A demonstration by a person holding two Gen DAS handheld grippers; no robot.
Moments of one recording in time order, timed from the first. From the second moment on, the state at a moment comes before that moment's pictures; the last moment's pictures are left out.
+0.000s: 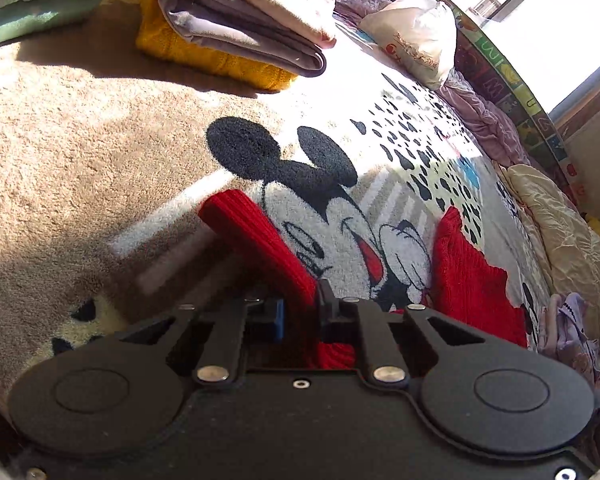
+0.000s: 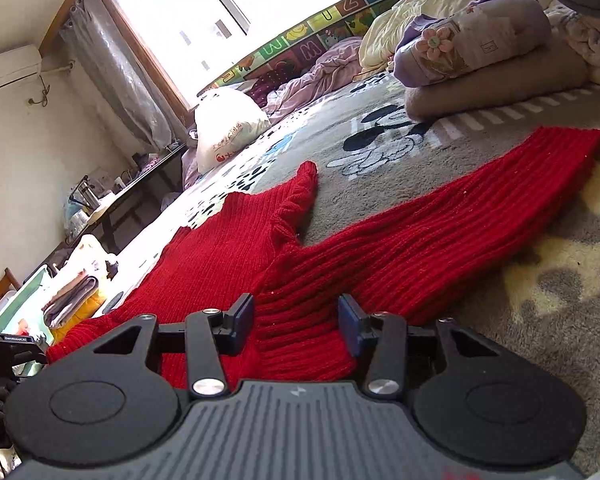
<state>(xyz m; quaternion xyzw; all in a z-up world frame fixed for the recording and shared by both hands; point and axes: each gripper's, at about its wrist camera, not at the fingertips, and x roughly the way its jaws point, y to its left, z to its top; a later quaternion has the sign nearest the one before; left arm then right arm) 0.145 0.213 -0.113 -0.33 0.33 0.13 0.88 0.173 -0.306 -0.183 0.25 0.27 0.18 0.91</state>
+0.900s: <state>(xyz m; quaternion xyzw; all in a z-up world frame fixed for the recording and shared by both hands) 0.110 0.182 -0.084 -0.11 0.29 0.16 0.94 0.152 -0.281 -0.163 0.14 0.22 0.20 0.94</state>
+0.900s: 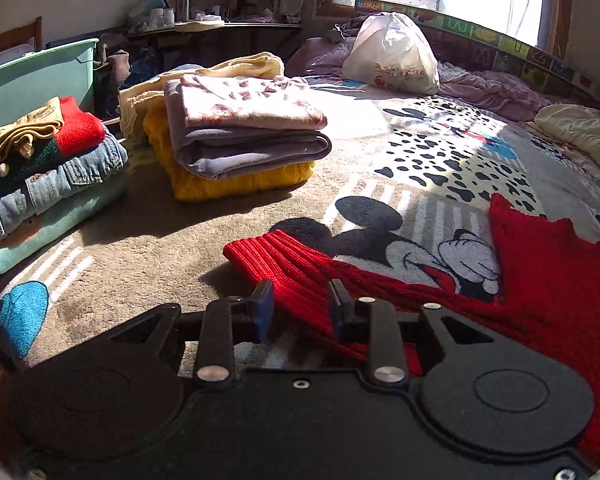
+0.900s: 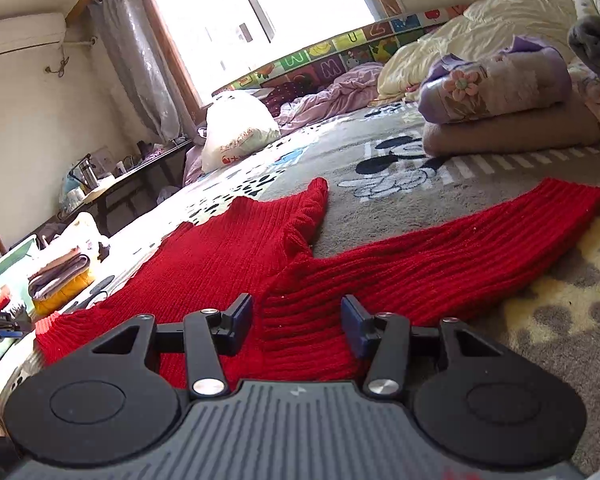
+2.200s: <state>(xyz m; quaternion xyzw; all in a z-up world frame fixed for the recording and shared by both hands) 0.072 0.026 -0.110 -0.13 0.37 -0.06 0.92 0.079 -0.243 -0.145 0.02 0.28 0.29 0.91</state>
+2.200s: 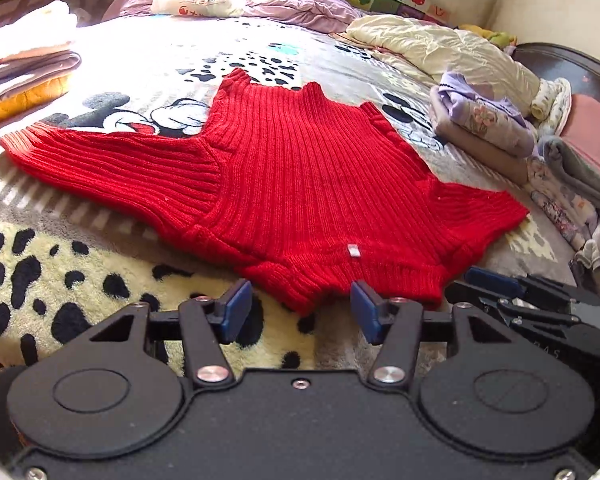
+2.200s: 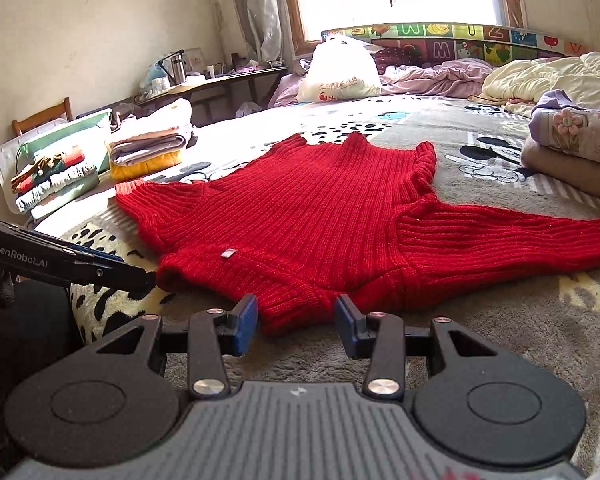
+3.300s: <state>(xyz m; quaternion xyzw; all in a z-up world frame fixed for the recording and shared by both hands) 0.339 0.169 -0.158 -0.46 0.31 -0.10 0.82 0.292 -0.285 -0.169 0.23 0.33 0.12 0.91</state>
